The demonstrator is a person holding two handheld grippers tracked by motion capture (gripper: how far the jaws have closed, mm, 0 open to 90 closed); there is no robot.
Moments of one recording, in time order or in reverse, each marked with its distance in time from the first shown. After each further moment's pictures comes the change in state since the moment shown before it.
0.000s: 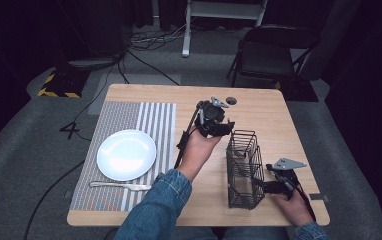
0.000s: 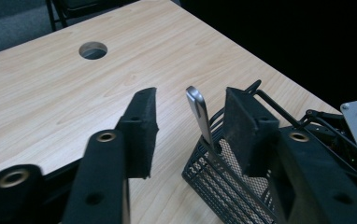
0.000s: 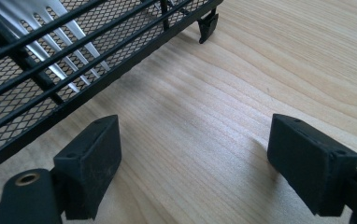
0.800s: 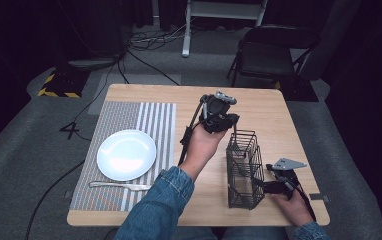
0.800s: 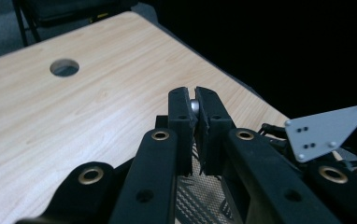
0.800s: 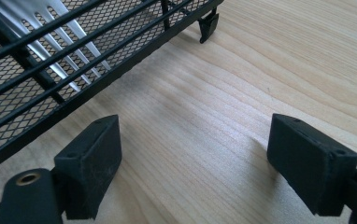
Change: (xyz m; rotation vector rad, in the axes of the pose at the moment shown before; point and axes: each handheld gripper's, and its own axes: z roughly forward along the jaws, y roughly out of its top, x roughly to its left) left arm -0.015 0.024 -0.026 -0.045 -0.103 -0.002; right arm 0.000 0.000 0.000 0.000 0.001 -0.002
